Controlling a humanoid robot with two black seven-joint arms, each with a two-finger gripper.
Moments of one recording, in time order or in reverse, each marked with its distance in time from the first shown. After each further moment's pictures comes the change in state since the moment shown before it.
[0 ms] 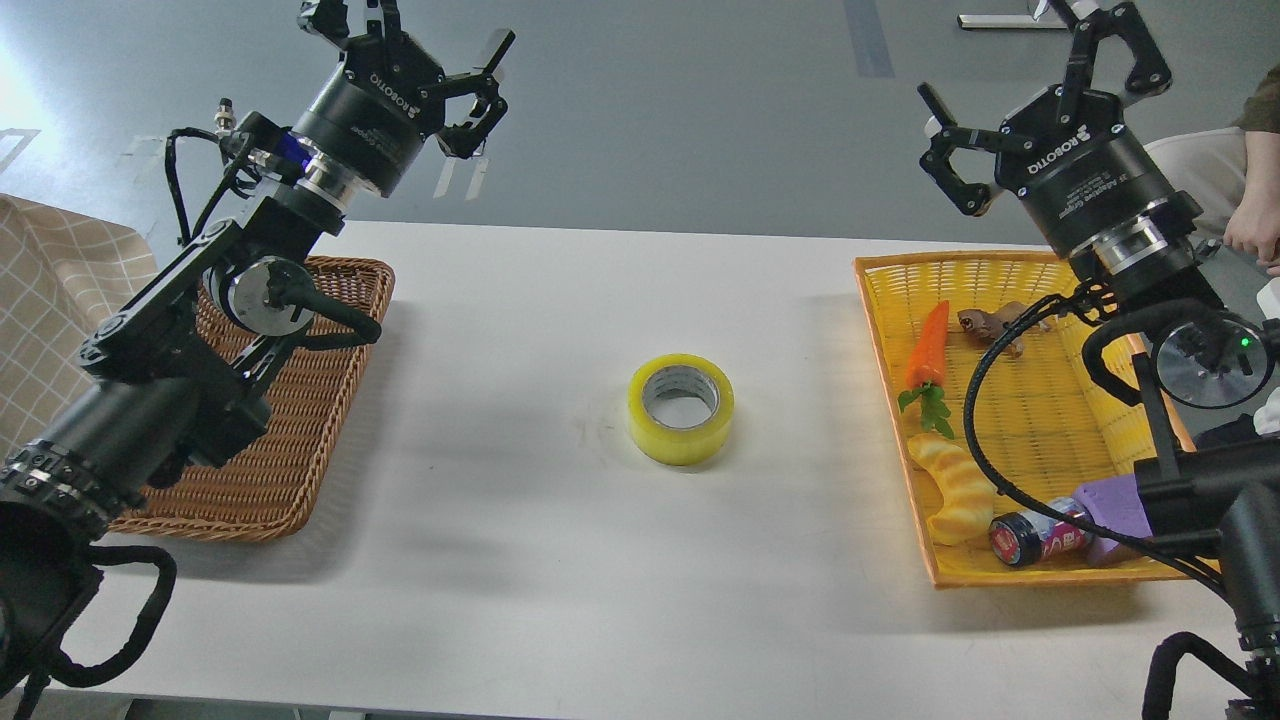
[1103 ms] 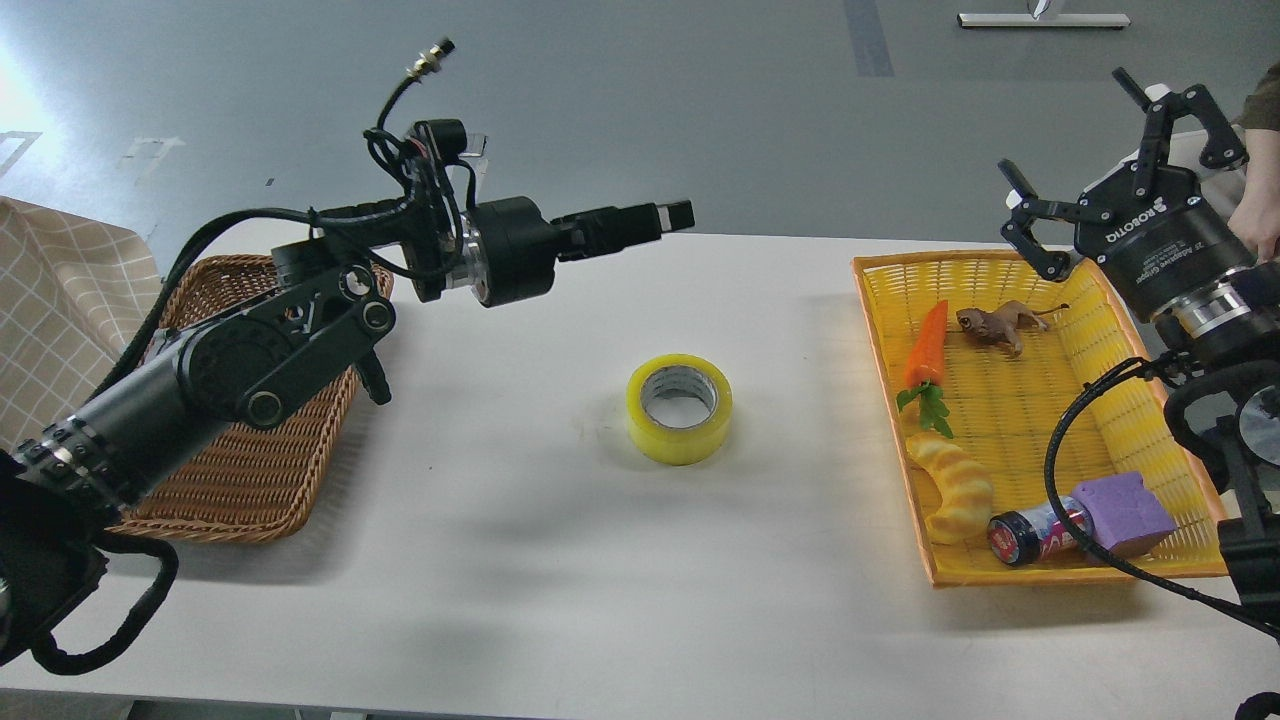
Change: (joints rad) left arm -0.083 -0.010 0.239 -0.128 1.248 0.072 -0.004; right arm -0.111 -0.133 0.061 -0.003 0.011 0.000 0.025
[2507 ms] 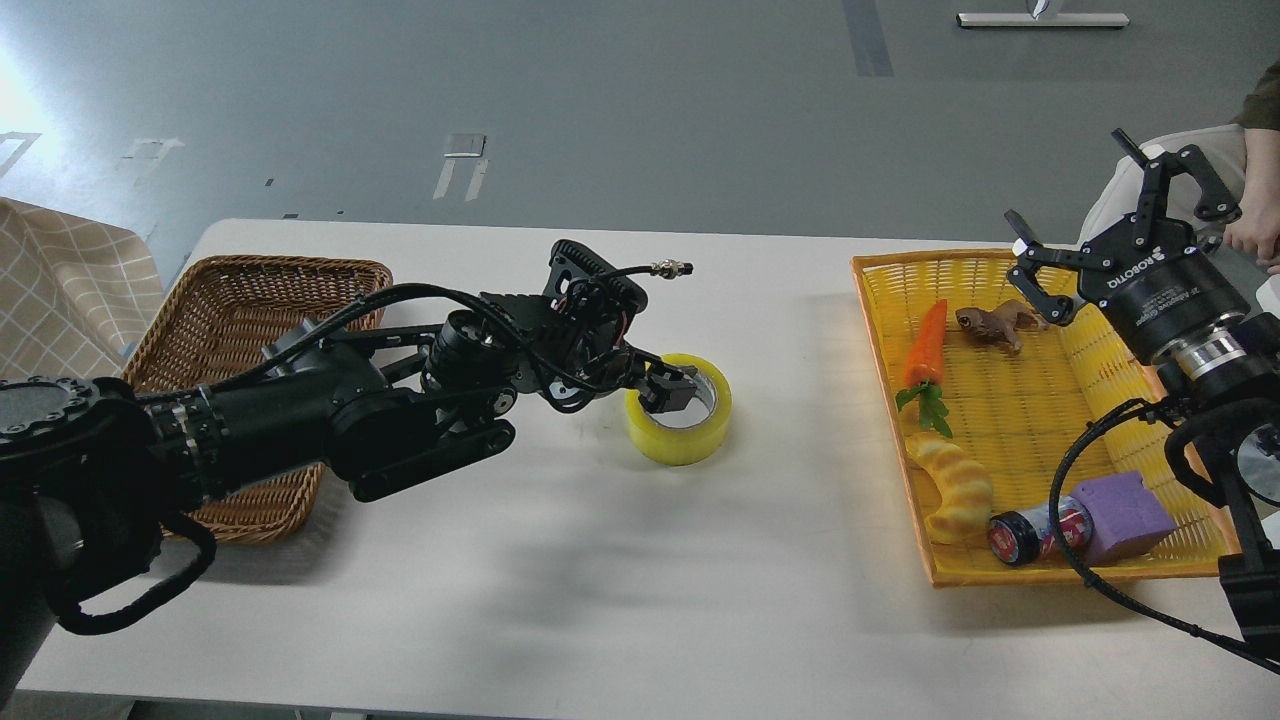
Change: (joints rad) left arm -0.162 -0.138 0.544 0.026 0.242 0.081 0.489; right arm -0.059 0.004 0.013 -0.042 -0.001 0.000 0.001
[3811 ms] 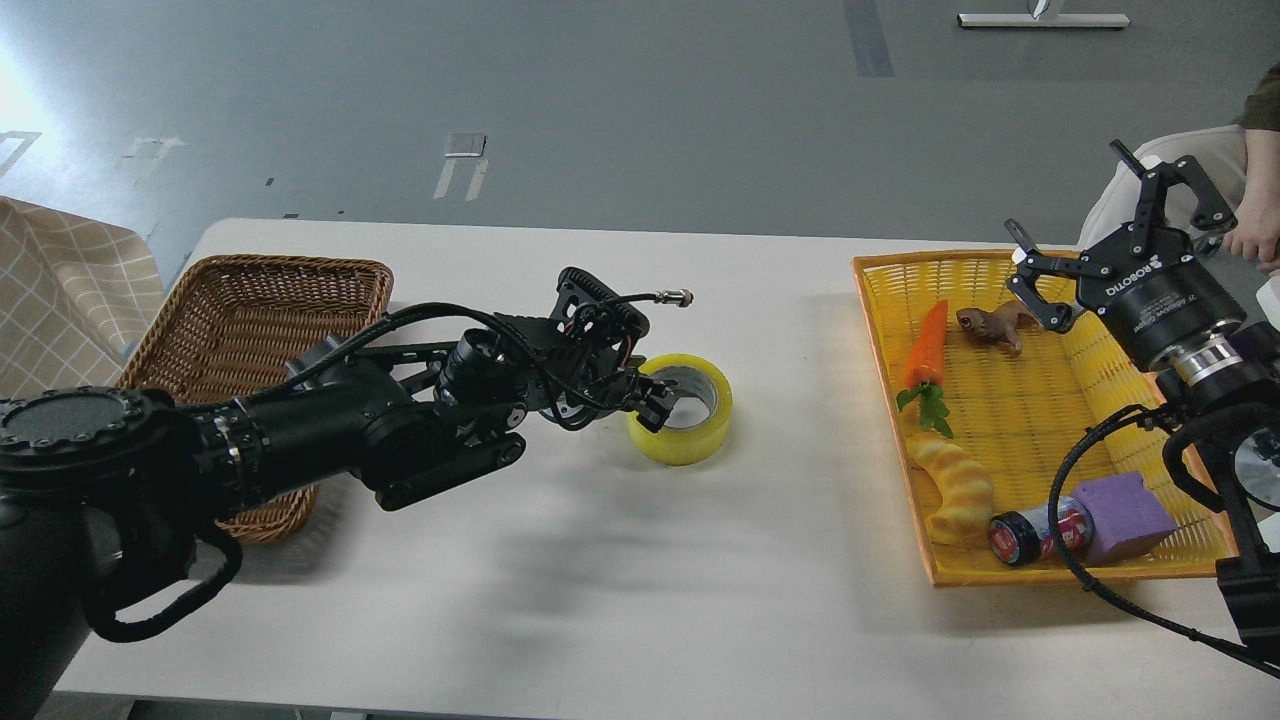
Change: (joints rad) left arm 0.013 -0.069 0.043 0.128 -0.001 0.001 -0.060; right arm -0.001 0.002 0.000 -0.021 0.000 0.000 0.000
